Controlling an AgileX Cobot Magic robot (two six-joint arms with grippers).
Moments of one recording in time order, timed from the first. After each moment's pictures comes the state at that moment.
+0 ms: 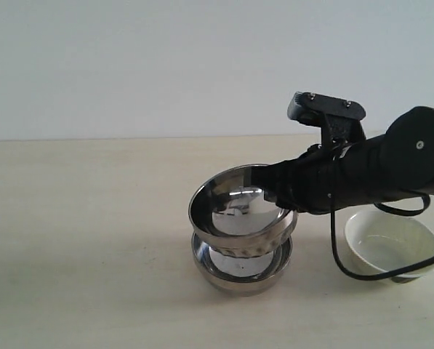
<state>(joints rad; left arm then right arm) 0.11 0.00 0.00 -0.02 0.28 0.09 0.53 1.59 -0.86 0.50 0.09 -0.08</state>
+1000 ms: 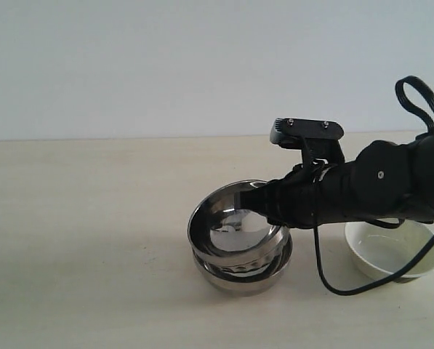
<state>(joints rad) 0.11 0.00 0.00 -0.02 0.28 0.09 0.56 1.70 -0.86 0.49 -0.03 -0.12</state>
